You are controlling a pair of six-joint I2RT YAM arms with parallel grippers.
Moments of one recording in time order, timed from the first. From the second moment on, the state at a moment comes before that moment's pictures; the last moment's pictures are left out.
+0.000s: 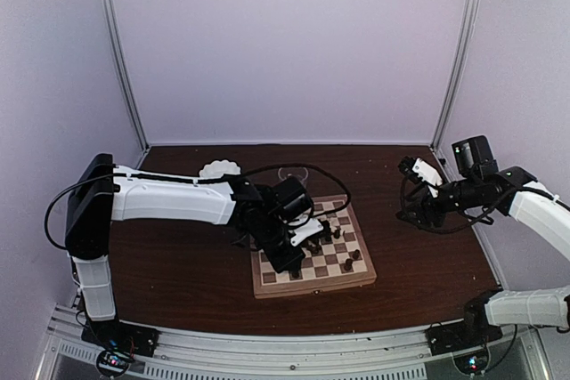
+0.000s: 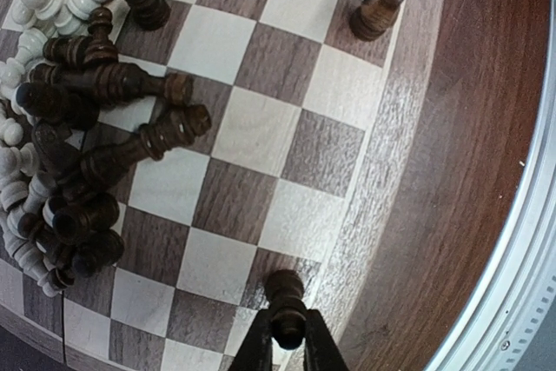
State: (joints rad) left arm -1.10 1.95 1.47 -0.70 0.14 -0.01; right arm 0.29 1.02 0.86 -0.66 -0.45 -0.49
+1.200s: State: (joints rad) left arm -0.98 2.15 1.88 -0.75 0.09 -0.07; right arm 0.28 1.01 0.86 -0.66 -0.45 -0.50
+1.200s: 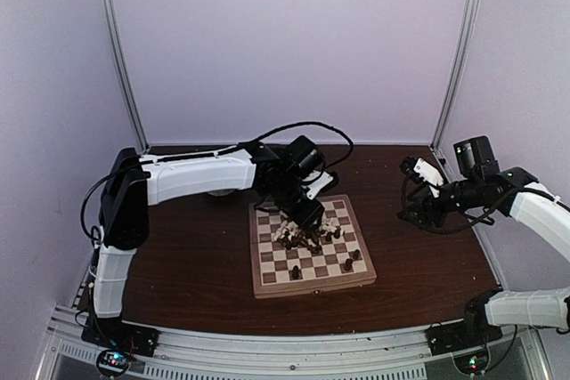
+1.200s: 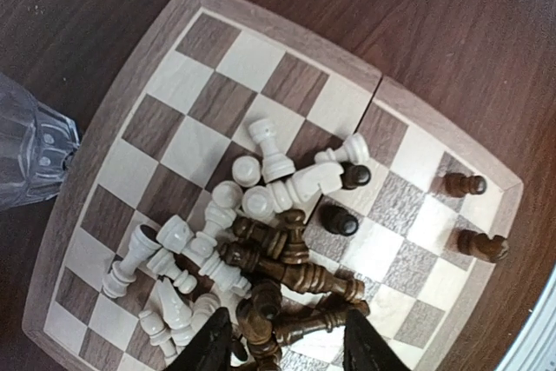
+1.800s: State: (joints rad) left arm -0.97 2.21 1.93 -0.79 0.05 -0.10; right arm 0.27 1.01 0.86 -0.66 -0.45 -0.51
